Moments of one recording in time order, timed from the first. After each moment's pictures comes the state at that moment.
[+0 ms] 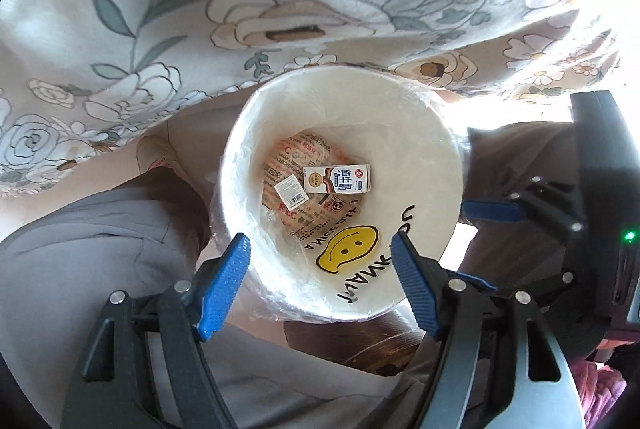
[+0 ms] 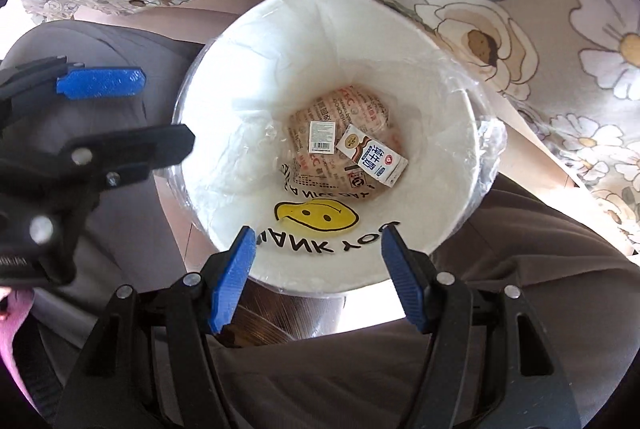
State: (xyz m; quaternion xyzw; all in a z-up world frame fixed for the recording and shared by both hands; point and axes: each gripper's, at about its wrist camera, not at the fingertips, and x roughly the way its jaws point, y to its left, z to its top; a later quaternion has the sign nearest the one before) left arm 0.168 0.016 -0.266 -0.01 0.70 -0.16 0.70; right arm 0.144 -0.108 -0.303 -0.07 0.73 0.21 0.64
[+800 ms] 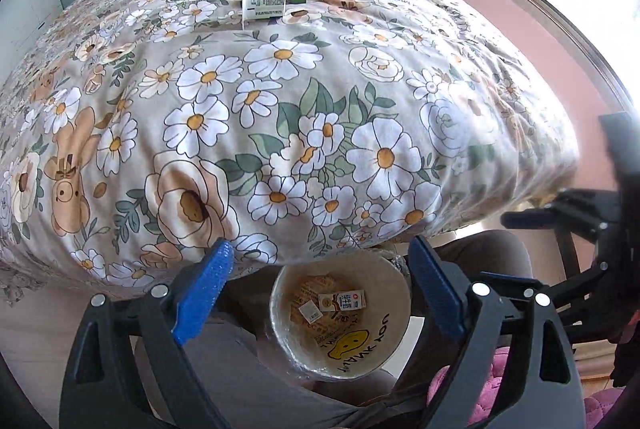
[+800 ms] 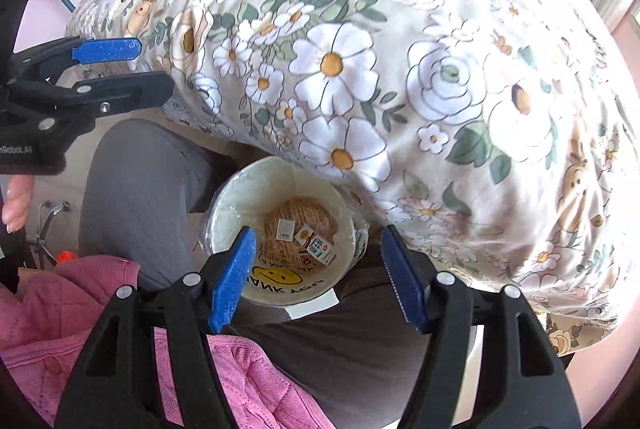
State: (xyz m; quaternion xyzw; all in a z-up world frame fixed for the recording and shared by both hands) left arm 0.189 0.011 -0.053 0.02 0.51 -0.15 0.85; right arm 0.169 -0.165 -0.089 -0.11 0.58 0.21 0.78
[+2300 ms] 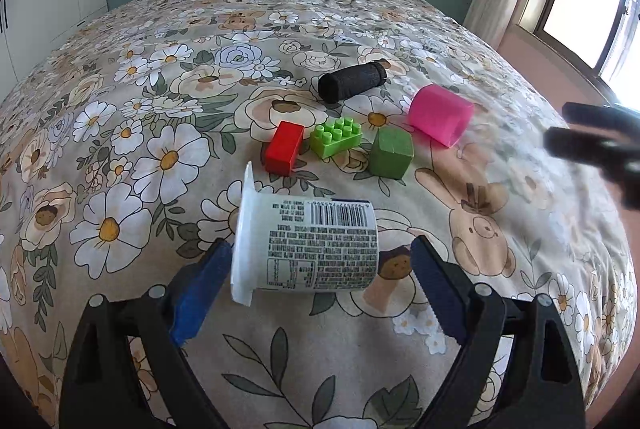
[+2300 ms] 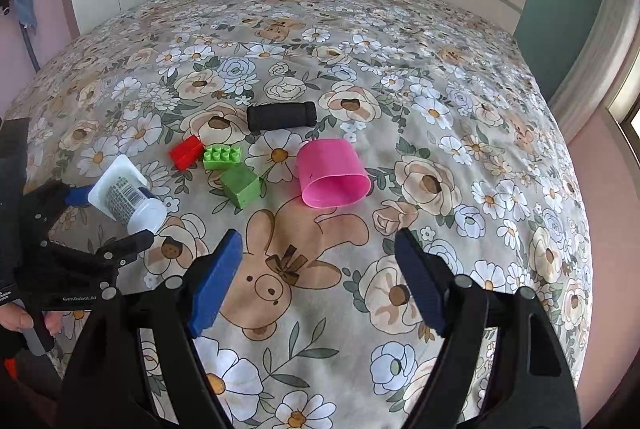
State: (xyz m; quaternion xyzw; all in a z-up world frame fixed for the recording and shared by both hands) left arm 0.499 -0.014 -0.088 -0.05 0.43 -0.05 0.90; right arm 0.574 -0.207 -0.021 -0.15 0.43 0.18 0.87
